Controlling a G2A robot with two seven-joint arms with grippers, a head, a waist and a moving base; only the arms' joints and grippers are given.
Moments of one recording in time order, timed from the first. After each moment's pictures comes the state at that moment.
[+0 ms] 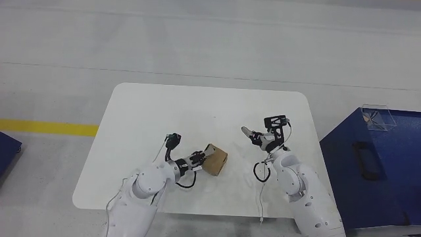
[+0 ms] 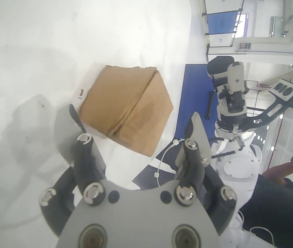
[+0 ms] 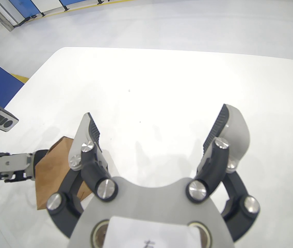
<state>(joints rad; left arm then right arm) 1.17 -1.44 -1.22 -1.37 0.35 0.11 -0.66 -1.24 -1.32 1.38 -1.44 -1.11 -0.15 0.22</state>
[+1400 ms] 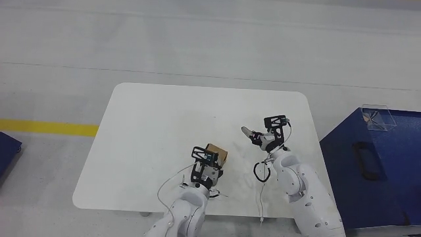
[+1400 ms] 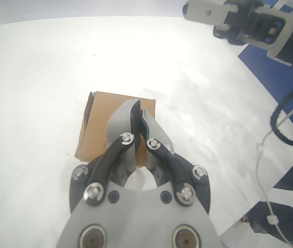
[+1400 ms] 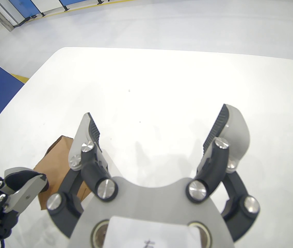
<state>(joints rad) 1.28 -1.48 -0.88 -1.43 1.27 0.20 -0.12 -1.24 -1.32 1.38 -1.44 -1.11 -0.15 0.22</state>
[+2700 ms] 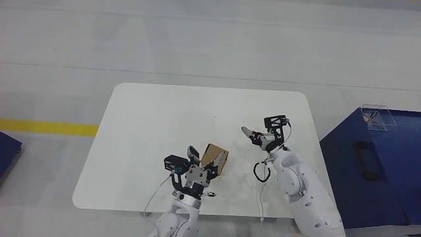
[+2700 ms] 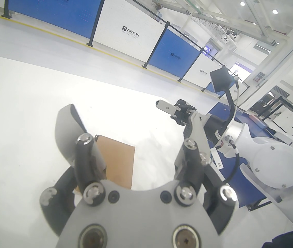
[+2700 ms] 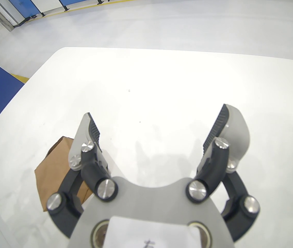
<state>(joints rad) 1.45 -1.48 -0.99 -1.58 1.07 0.02 0.34 -1.24 -1.32 1.38 -1.44 -1.11 -0.15 0.22</state>
